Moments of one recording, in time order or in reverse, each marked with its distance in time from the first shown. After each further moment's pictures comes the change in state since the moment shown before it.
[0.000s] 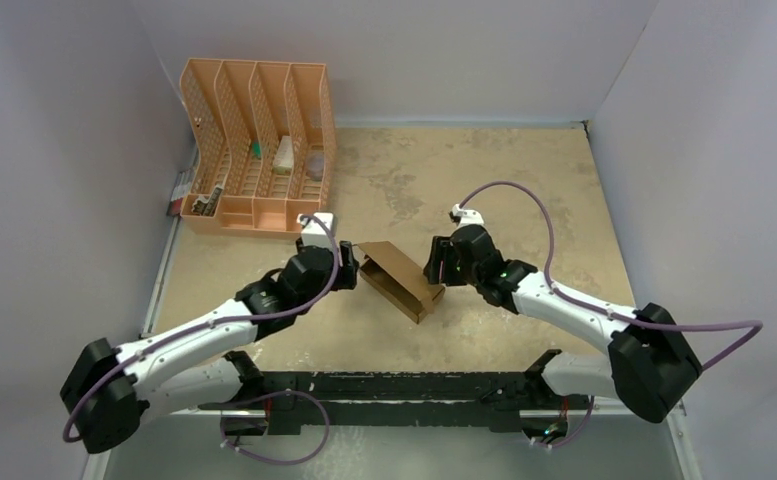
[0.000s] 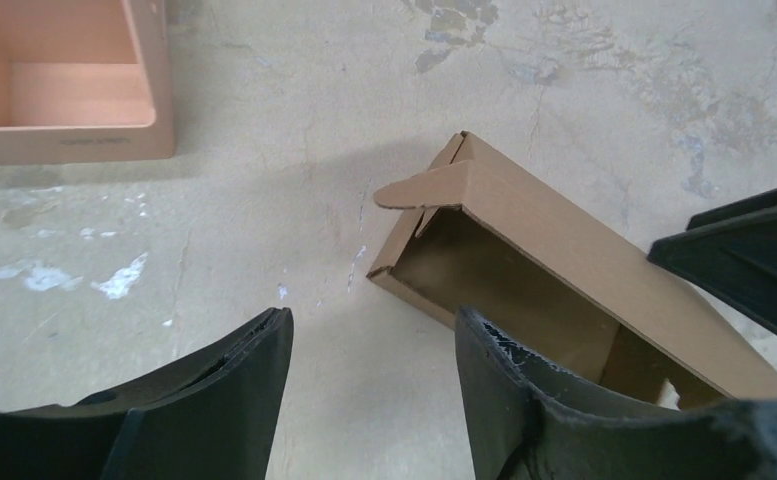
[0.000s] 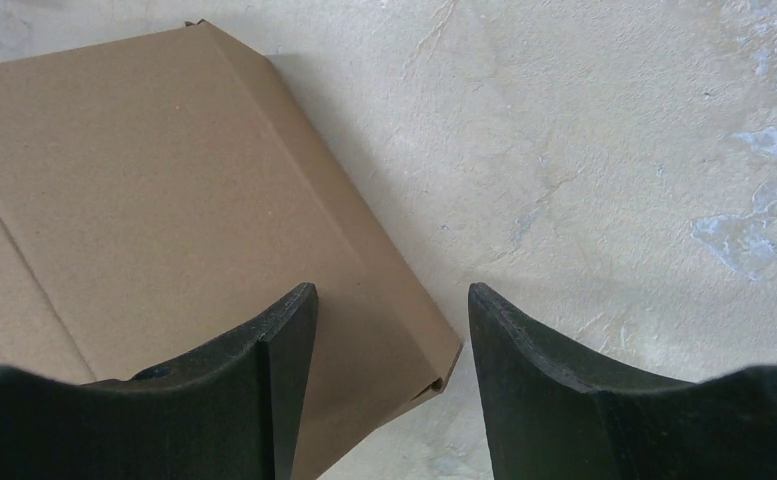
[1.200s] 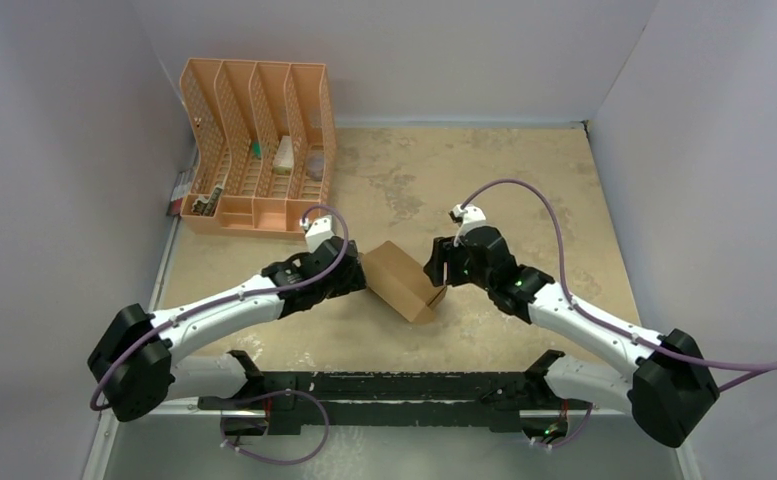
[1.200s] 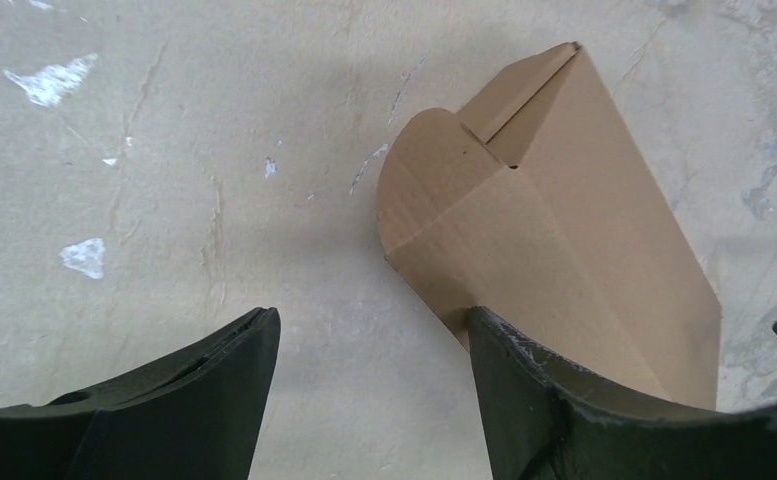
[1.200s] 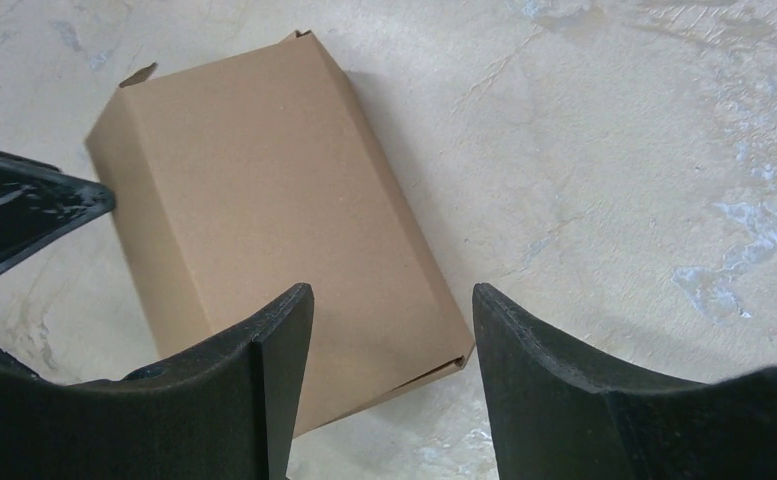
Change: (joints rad) left arm 0.008 0.163 0.193 -0.402 0.048 -0.437; right arm 0.002 -0.132 -0.019 0.015 -0.060 -0.163
